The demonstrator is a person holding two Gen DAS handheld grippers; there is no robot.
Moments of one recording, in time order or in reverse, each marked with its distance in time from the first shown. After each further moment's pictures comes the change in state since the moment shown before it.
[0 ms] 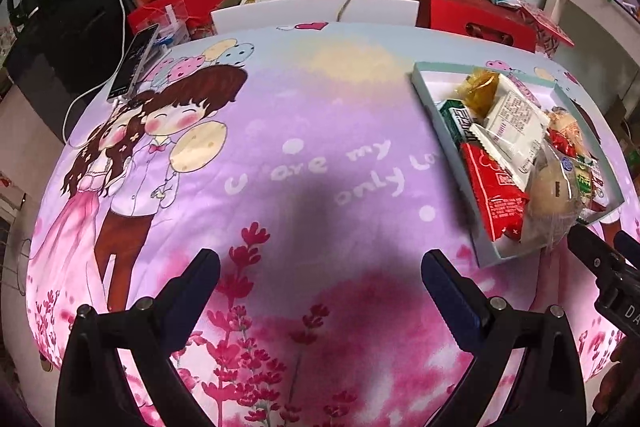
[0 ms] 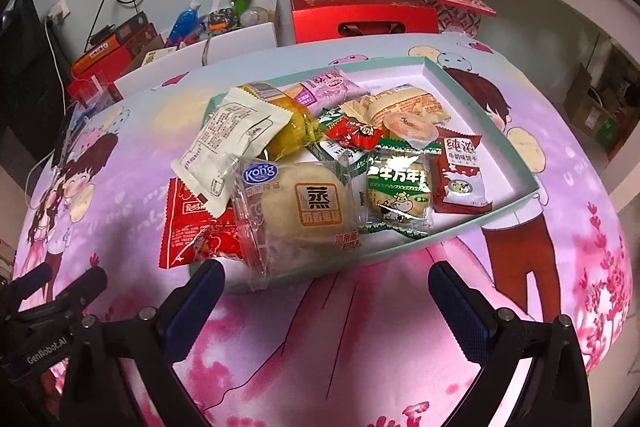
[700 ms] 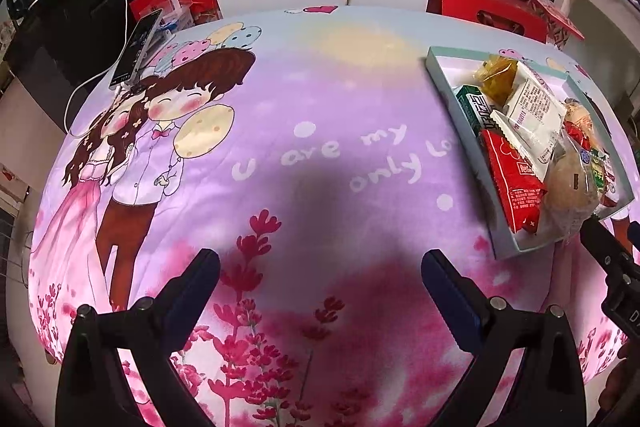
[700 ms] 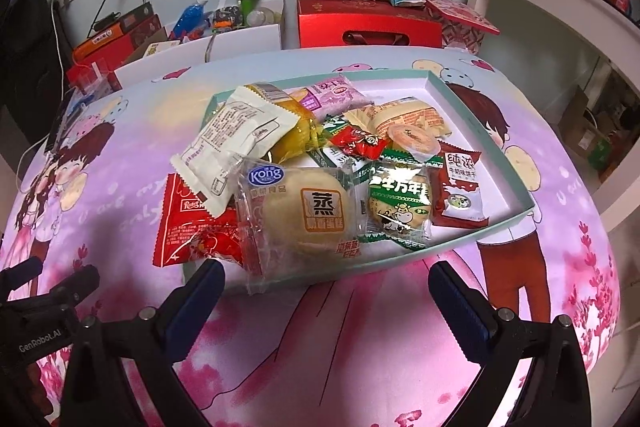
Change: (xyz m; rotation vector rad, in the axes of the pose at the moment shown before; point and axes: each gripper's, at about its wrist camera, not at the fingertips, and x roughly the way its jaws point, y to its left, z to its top) left arm 0.010 0.007 -0.001 -0.004 0.054 0.015; right arm 0.001 0.009 0.000 -0.063 -0.023 -0.038
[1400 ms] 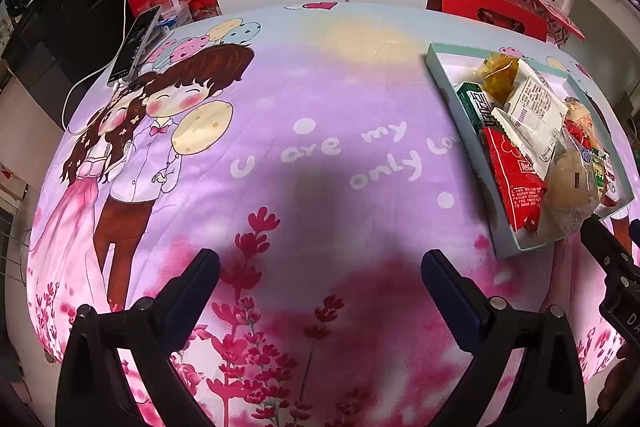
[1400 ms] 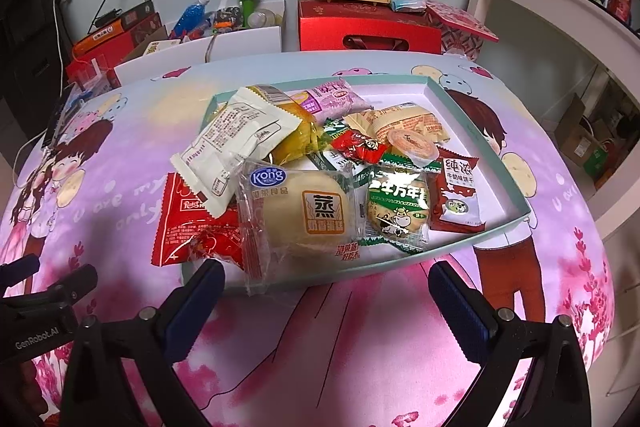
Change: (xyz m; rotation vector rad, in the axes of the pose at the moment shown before) left arm 0.002 0.001 0.000 -0.001 0.010 -0.006; right arm -0.002 0.002 0.000 -0.019 -0.013 -0.017
